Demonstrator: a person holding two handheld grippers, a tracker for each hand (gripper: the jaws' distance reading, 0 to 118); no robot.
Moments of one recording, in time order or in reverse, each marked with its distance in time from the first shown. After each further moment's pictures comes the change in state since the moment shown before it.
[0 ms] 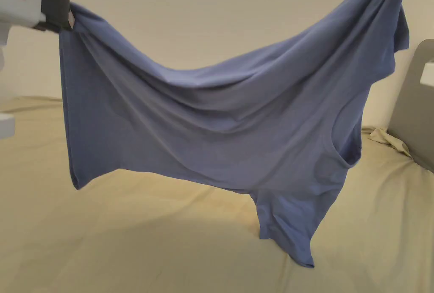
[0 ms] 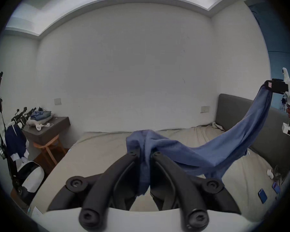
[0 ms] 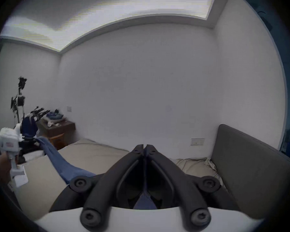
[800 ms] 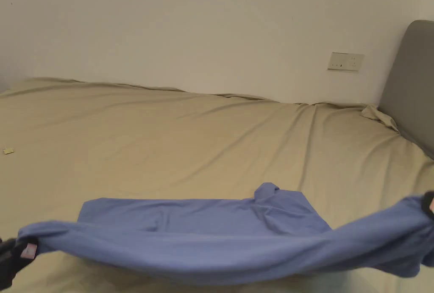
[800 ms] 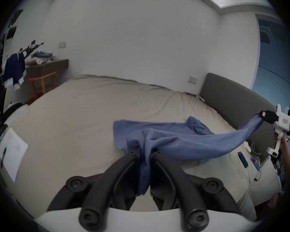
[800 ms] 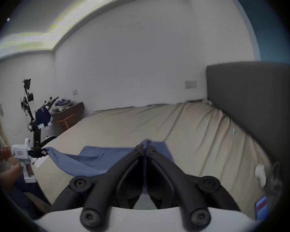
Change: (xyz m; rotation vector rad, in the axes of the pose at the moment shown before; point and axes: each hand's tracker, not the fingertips) left arm -0.013 -0.311 0.209 -0.253 -0.159 0.241; right arm -0.018 -0.279 0.268 -0.249 0.017 -0.257
